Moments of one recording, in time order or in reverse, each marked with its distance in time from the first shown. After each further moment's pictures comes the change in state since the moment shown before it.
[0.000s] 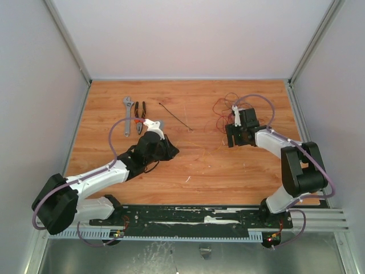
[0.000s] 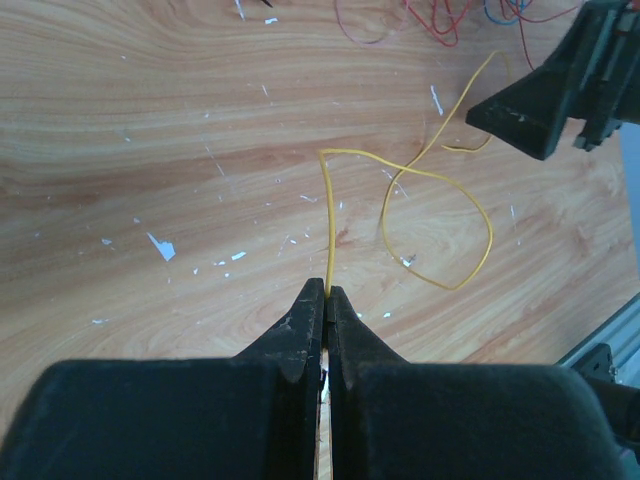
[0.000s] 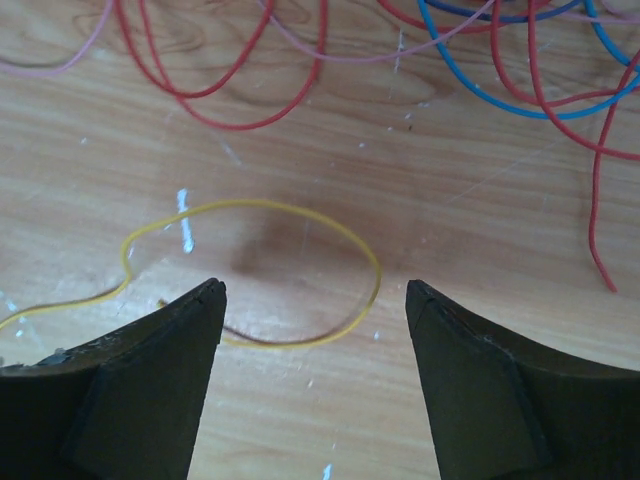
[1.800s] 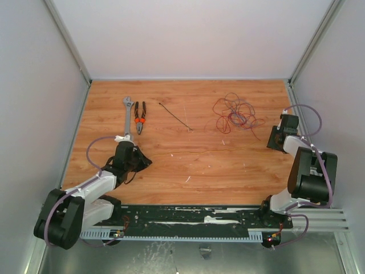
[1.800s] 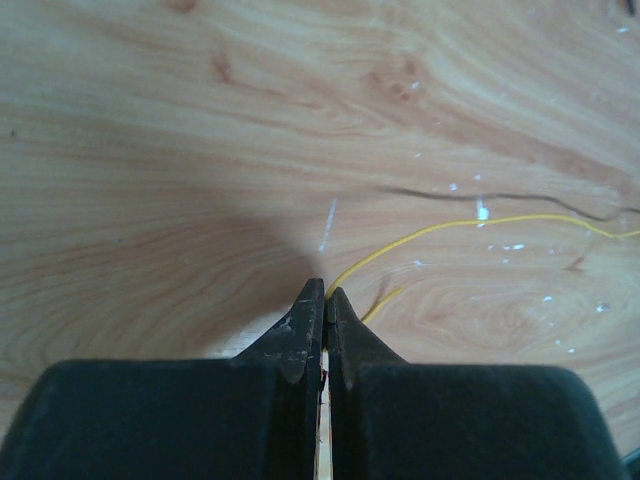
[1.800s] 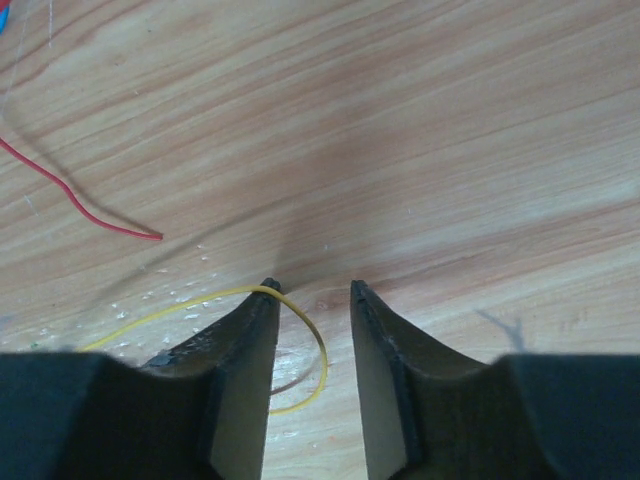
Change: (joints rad) left arm 0.416 -0.122 -0.294 -0.027 0.142 -0.006; right arm -0.492 -0.038 -0.118 0.104 0.059 0.051
